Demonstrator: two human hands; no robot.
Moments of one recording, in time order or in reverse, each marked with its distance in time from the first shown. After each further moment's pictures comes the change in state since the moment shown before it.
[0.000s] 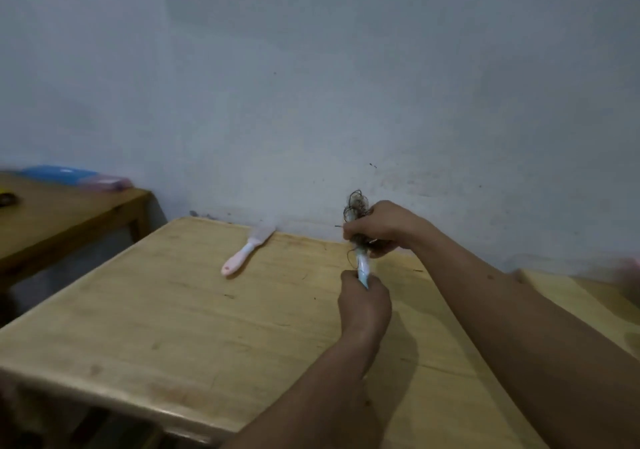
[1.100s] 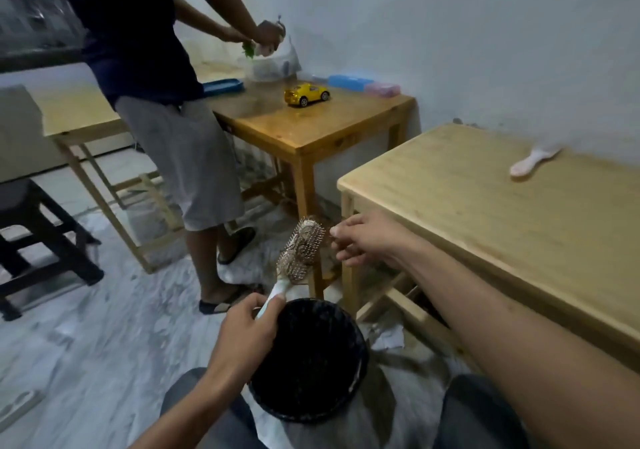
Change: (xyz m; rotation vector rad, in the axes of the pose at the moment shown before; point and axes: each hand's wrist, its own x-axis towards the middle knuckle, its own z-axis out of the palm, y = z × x) left_hand -0.232 -0.153 -0.481 0.308 0.662 -0.146; right_hand -0.182 -0.131 0.404 0.245 -0.801 -0.259
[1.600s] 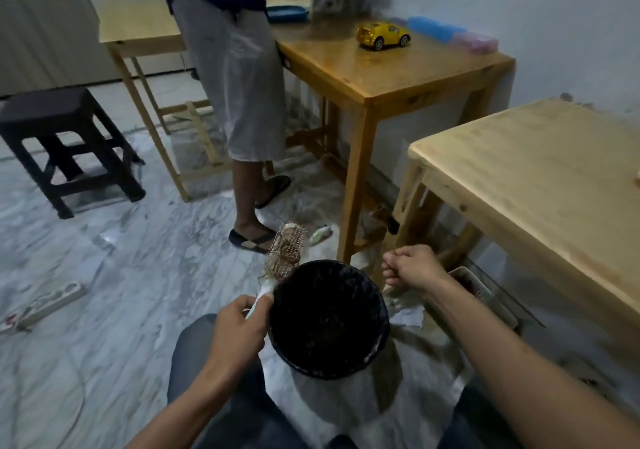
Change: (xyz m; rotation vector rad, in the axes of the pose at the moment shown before) left_hand -0.015 -0.084 -0.026 -0.090 0.228 -0.262; right_hand 0.057 0.109 0.044 -0.008 0.096 0.196
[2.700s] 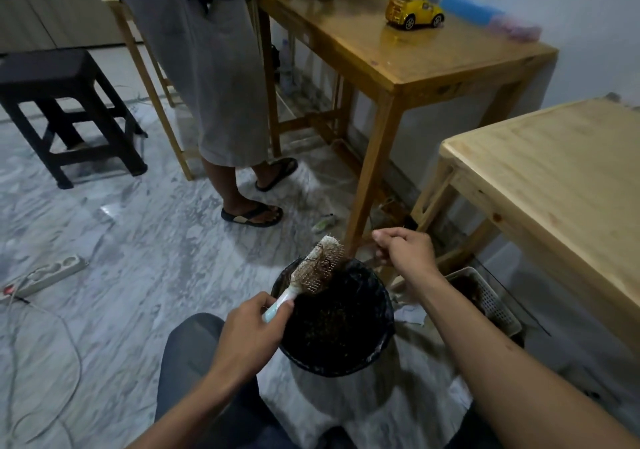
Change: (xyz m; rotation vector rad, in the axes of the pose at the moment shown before) left_hand 0.015 -0.007 0.001 0.359 -0.031 0.095; right_hand 0.027 -0.020 0.046 0.146 0.130 -0.110
